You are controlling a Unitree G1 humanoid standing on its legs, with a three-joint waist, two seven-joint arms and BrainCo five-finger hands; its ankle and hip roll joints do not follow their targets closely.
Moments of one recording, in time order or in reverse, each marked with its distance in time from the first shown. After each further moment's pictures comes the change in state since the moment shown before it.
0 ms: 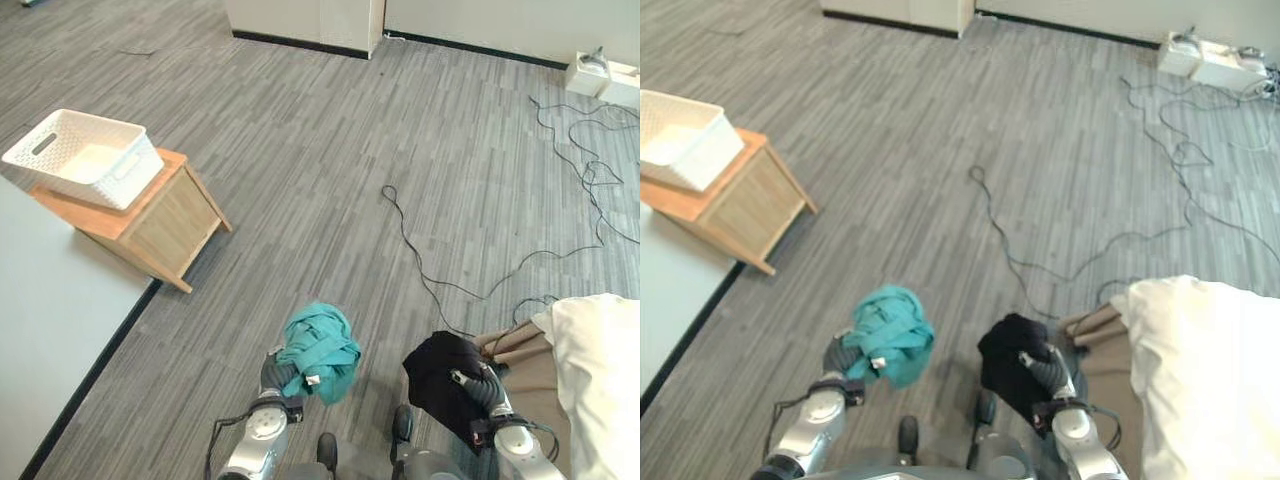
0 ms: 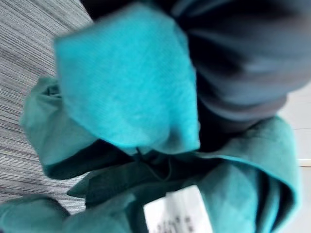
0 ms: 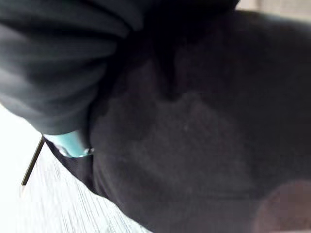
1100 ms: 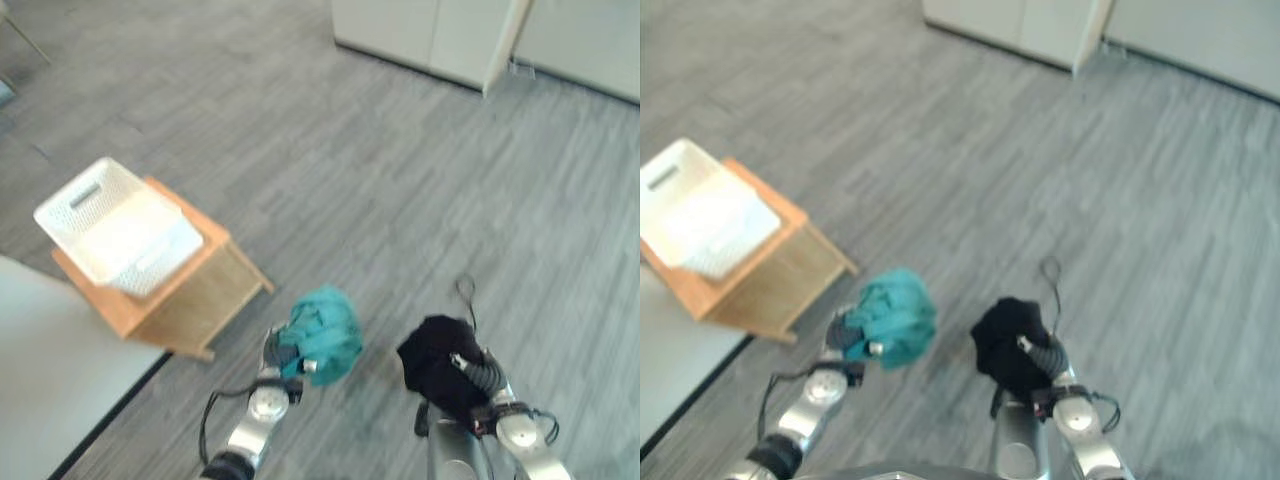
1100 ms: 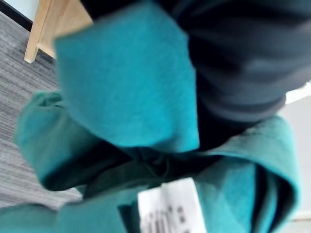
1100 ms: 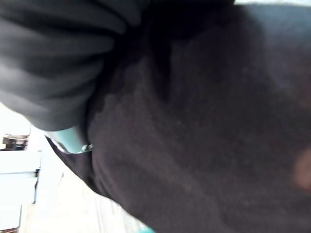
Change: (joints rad) left arm -0.003 -0.004 0.002 0.005 0.196 0.032 0.067; right arm 0.057 -0.026 -0.046 -0.137 -0.047 0.003 0.013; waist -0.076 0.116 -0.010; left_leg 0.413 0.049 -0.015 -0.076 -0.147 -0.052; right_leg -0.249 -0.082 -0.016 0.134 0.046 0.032
